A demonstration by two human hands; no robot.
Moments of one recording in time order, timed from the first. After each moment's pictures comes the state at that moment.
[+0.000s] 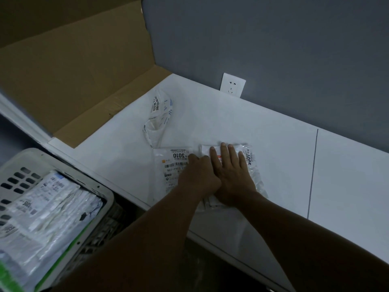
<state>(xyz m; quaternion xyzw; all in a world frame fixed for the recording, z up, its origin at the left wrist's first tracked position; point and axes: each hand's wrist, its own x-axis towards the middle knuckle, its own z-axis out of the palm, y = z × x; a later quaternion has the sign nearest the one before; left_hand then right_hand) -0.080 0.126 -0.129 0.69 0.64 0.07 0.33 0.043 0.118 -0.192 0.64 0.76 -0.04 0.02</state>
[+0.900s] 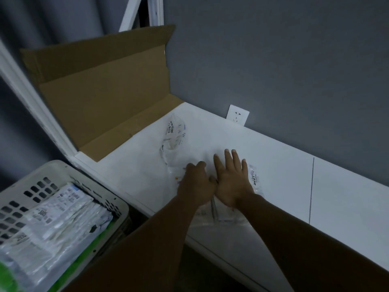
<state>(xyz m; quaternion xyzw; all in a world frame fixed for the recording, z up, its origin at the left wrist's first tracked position) -0.113 0.126 -0.106 0.66 0.64 0.21 0.32 0.010 0.132 -0.124 0.67 0.74 -0.07 0.03</state>
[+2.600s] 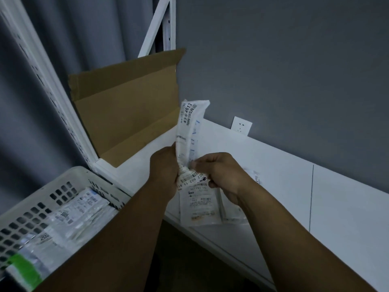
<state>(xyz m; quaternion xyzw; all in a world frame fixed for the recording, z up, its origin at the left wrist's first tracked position) -0.200 0.109 -0.009 0.28 0.59 0.51 0.55 -0.064 0.089 -0.003 0.58 0.50 -0.54 -0.35</state>
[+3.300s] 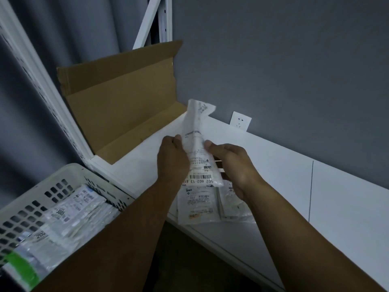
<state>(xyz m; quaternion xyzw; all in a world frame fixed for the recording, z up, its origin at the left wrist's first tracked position) -0.179 0.125 -0.024 0.46 0.64 0.51 0.35 -0.043 0.099 -0.003 0.60 0.42 -0.53 -0.42</state>
